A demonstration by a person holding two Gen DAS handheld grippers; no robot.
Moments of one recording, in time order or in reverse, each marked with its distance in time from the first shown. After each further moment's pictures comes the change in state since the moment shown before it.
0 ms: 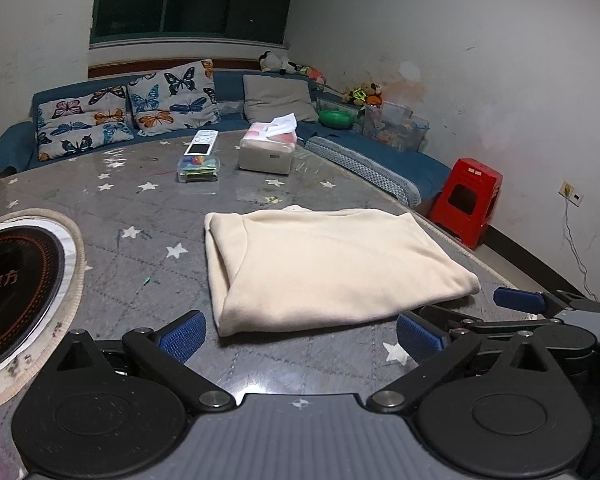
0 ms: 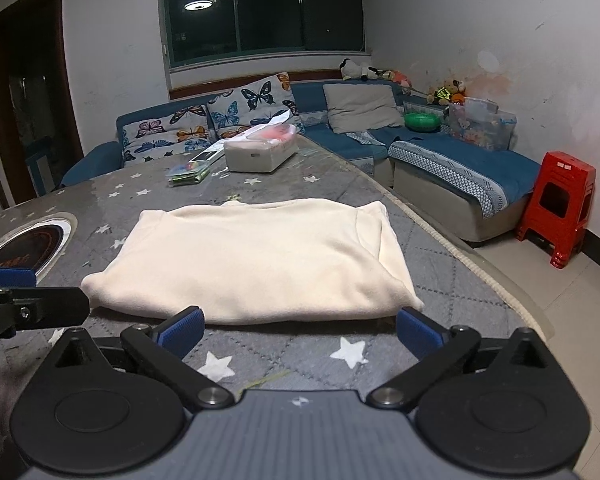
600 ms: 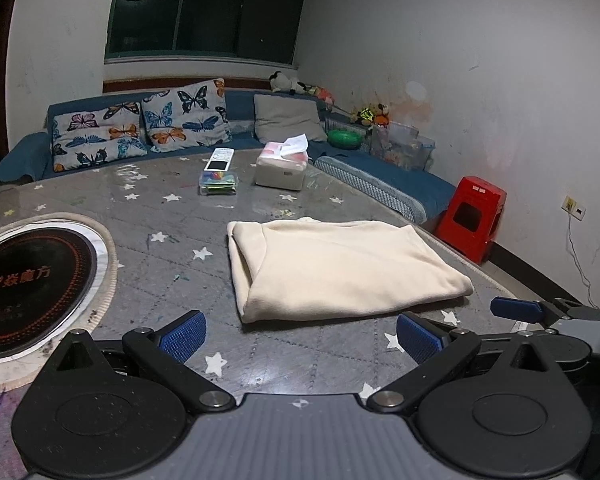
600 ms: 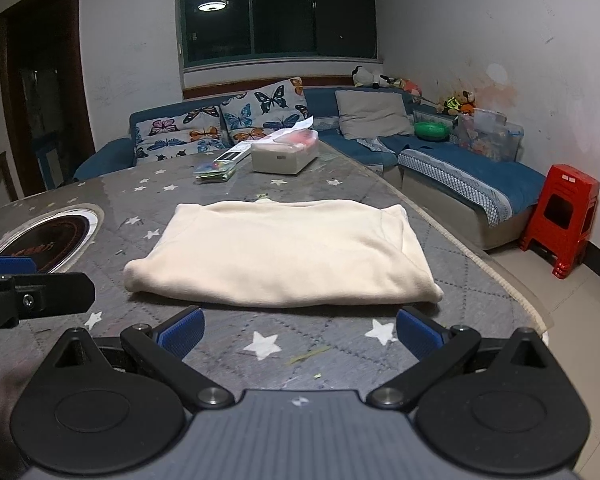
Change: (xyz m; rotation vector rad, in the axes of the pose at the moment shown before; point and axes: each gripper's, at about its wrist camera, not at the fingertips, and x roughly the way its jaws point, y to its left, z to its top) left arm -0.042 0.006 -0.016 -0.008 -0.066 0.024; right arm -0.028 0.030 -0.009 -0.037 -0.016 0.011
